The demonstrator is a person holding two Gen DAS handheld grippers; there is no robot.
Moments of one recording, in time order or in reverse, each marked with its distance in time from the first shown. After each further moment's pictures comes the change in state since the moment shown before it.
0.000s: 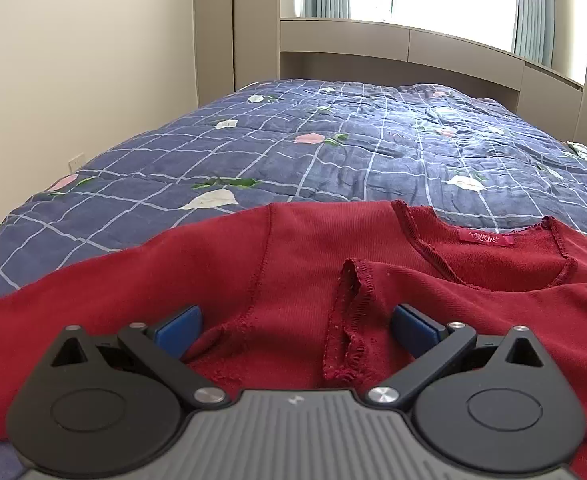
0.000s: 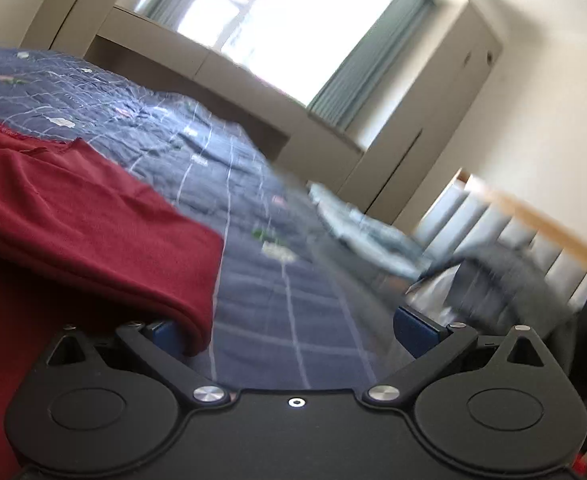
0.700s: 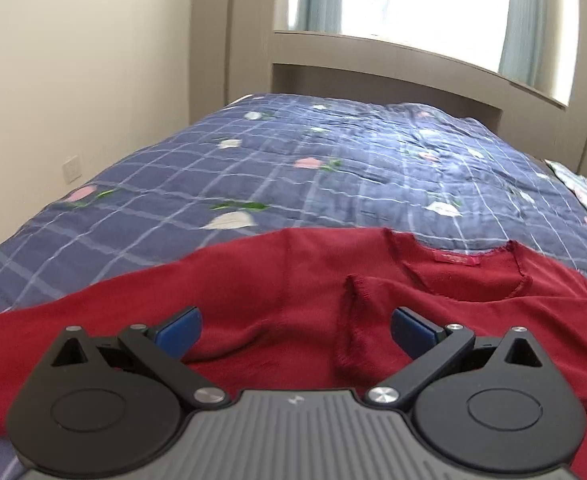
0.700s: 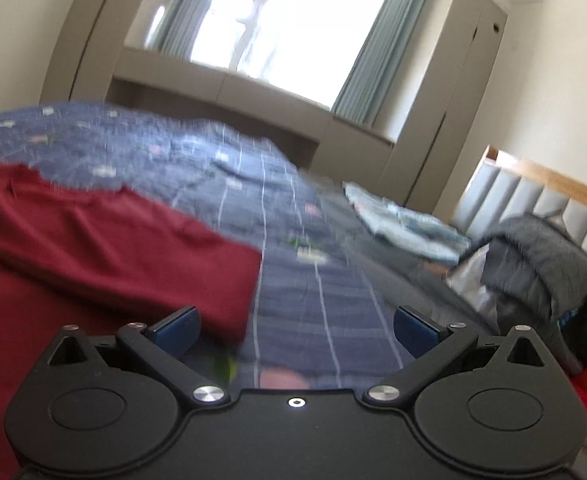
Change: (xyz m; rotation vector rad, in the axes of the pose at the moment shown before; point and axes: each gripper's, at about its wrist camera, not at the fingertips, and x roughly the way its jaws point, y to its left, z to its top) left arm -0.061 0.036 0.009 -0.038 -0.019 -0.064; right arm -0.052 -0.017 0.010 0.118 -0.036 0.152
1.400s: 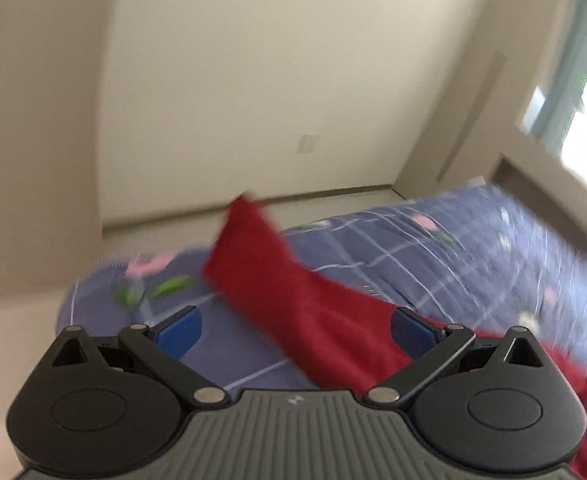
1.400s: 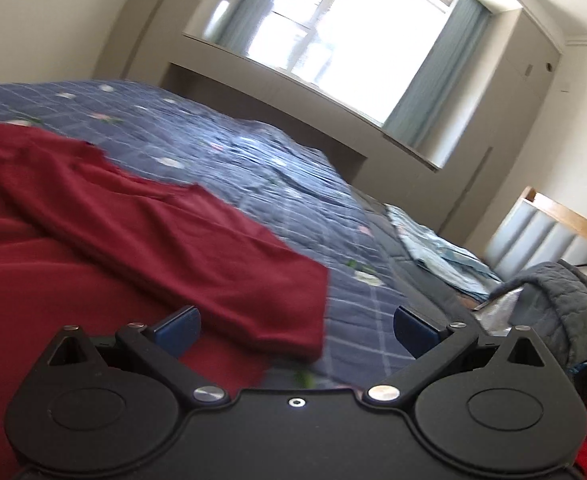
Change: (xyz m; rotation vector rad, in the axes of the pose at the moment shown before) left arm -0.129 0.290 -0.066 -0.664 -0.084 0.339; right arm -0.034 0.048 0.010 -0.143 -0.007 0.112
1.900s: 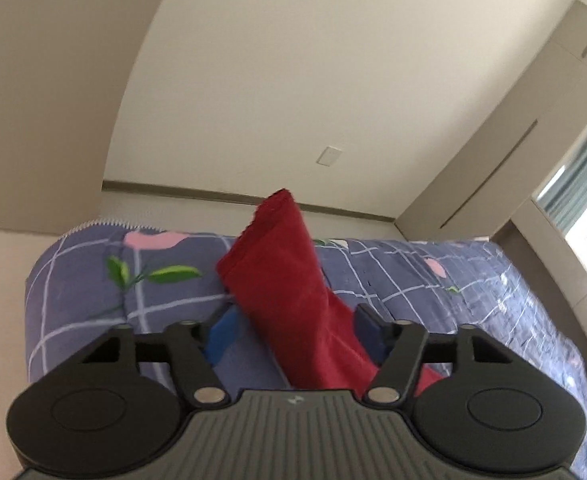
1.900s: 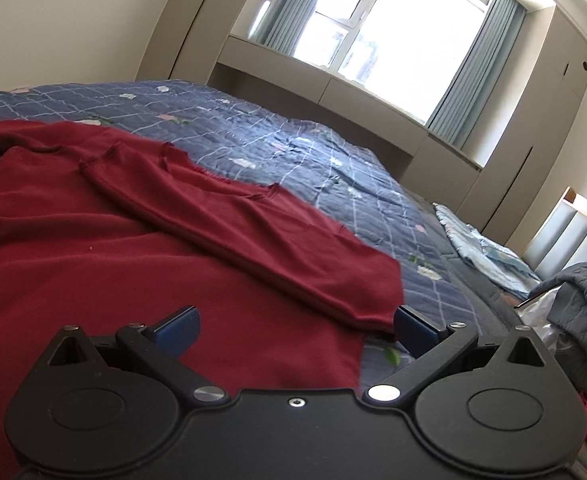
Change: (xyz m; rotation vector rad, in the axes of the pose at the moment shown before) left arm 0.028 0.018 -0.004 -0.171 -0.040 -0.034; right arm -0.037 0.046 0.005 -0.013 0.023 0.120
